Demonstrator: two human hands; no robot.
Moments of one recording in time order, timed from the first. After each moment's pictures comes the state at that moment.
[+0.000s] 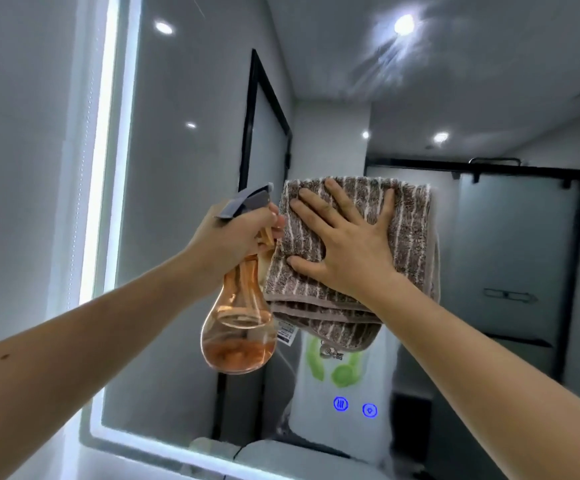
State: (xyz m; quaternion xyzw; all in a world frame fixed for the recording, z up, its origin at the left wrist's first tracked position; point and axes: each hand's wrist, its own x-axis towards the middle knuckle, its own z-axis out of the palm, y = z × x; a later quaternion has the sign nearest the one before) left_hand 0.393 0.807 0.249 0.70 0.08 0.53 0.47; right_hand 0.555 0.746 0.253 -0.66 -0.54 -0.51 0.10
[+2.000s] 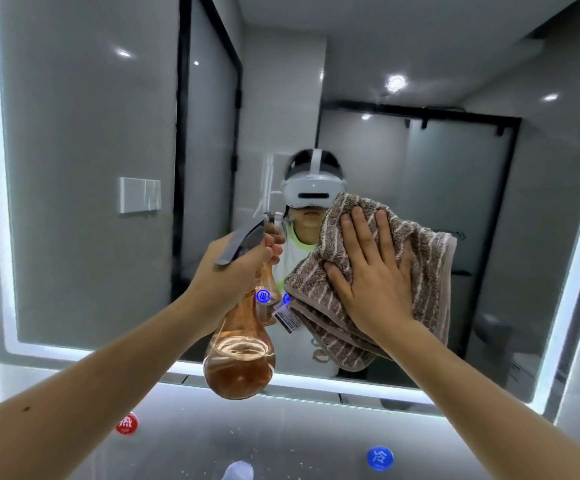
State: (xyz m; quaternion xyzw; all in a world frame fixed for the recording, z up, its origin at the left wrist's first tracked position) left_hand 0.472 0.746 0.110 0.69 0.09 0.50 0.52; right_hand 0.647 0.651 0.089 -0.72 -0.44 -0.49 0.22
